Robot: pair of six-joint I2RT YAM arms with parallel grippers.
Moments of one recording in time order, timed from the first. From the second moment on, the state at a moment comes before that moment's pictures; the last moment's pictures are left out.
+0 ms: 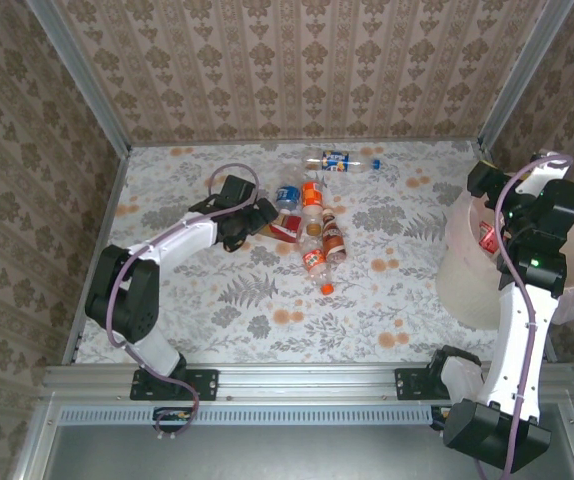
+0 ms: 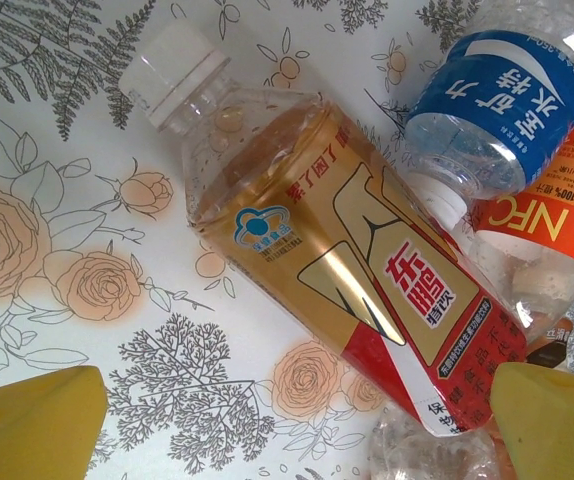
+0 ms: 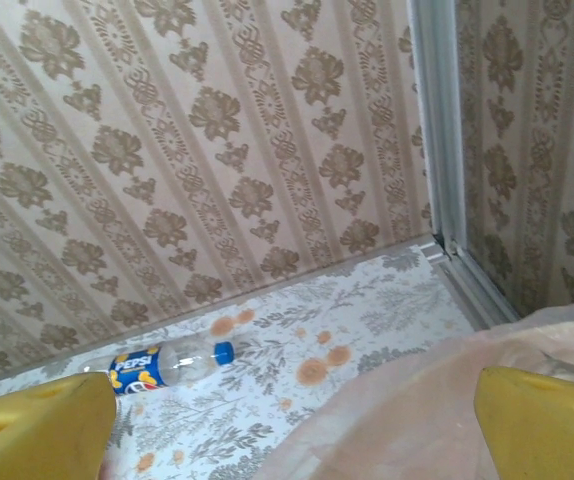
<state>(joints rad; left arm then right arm) -0.51 1.66 1.13 -0.45 0.03 -1.01 -0.46 0.90 1.05 -0.33 -0.30 0.22</state>
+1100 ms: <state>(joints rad) -0.48 1.78 1.12 -0.26 0.03 -1.22 0.34 0.98 1.11 -0.25 -0.15 0.03</state>
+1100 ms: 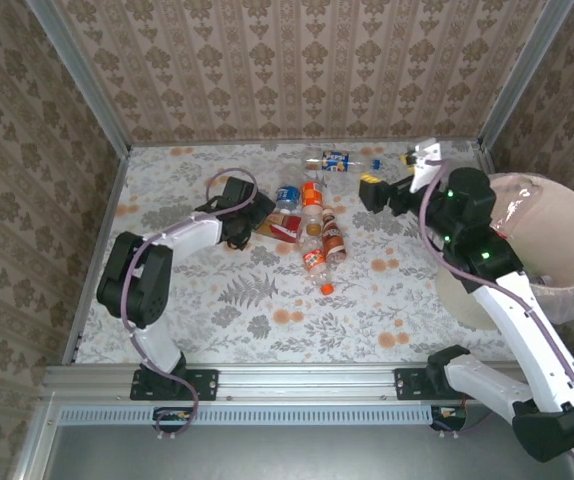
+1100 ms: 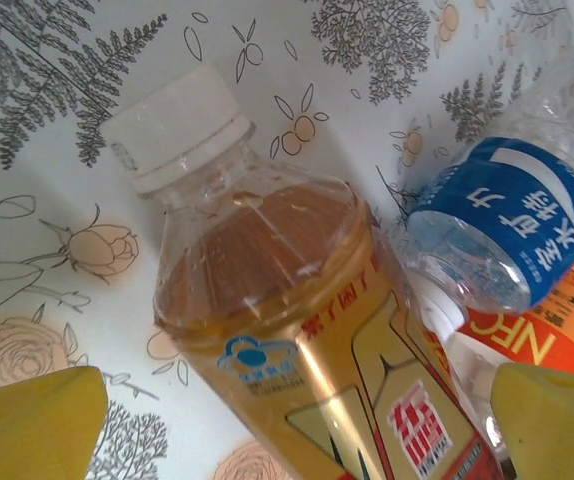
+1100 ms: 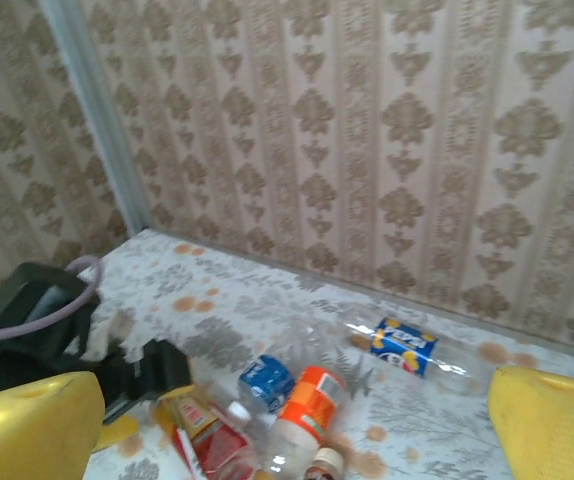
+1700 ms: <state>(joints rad) -0.48 1.92 1.23 -0.28 -0.02 -1.32 0.47 1.02 1.00 -0.22 -0.08 0.00</state>
